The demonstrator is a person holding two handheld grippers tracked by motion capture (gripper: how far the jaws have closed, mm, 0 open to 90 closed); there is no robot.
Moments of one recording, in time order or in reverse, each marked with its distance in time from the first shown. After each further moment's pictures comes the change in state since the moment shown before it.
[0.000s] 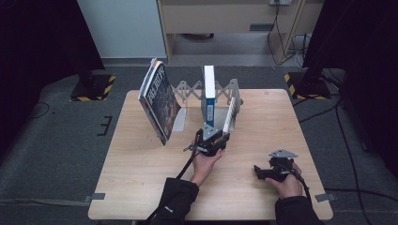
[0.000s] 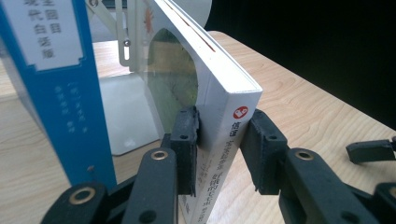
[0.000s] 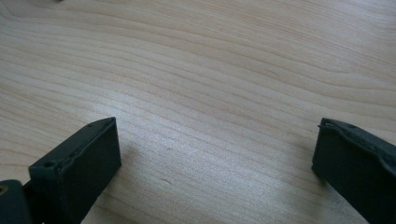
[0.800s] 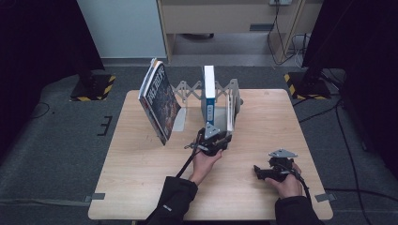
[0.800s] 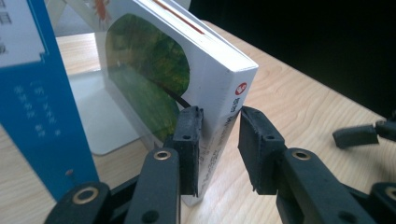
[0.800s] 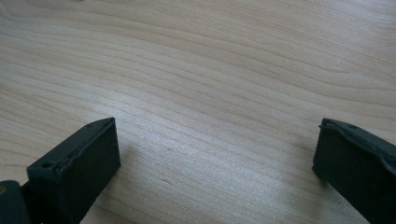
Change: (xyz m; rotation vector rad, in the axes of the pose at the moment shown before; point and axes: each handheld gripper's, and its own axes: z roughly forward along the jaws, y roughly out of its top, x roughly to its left) left arm 0.000 0.001 0.004 0.040 -0.063 0.021; right arm 0.000 0.000 0.000 0.003 0.001 -0.001
